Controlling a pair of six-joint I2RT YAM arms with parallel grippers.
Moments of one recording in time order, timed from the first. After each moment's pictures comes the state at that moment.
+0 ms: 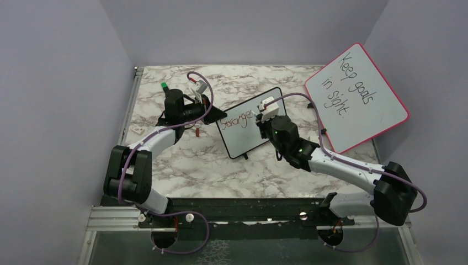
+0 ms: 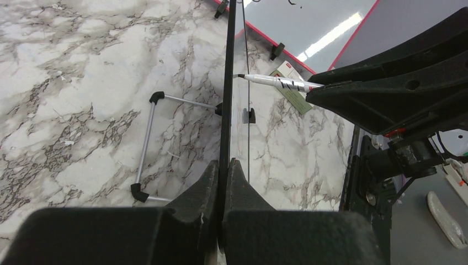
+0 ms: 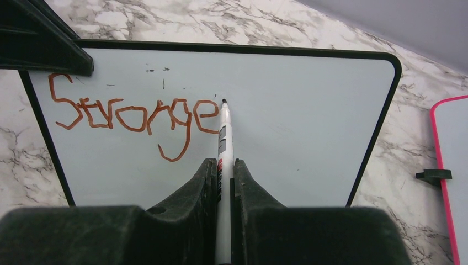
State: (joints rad) left arm -0.22 1.51 0.83 0.45 0.91 -0.34; right arm 0.85 1.27 0.78 0.24 0.43 -0.05
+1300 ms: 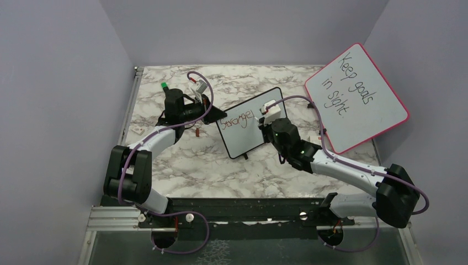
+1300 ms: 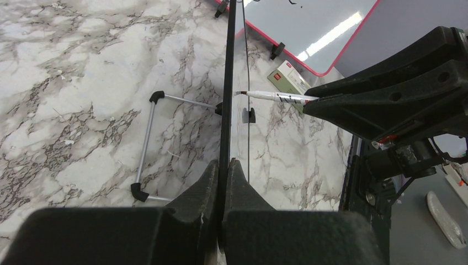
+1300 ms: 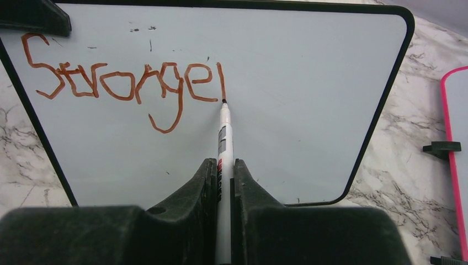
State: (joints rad) left arm -0.22 1.51 0.84 0.44 0.91 -0.34; right arm 0.84 1.25 0.75 0.16 0.44 0.02
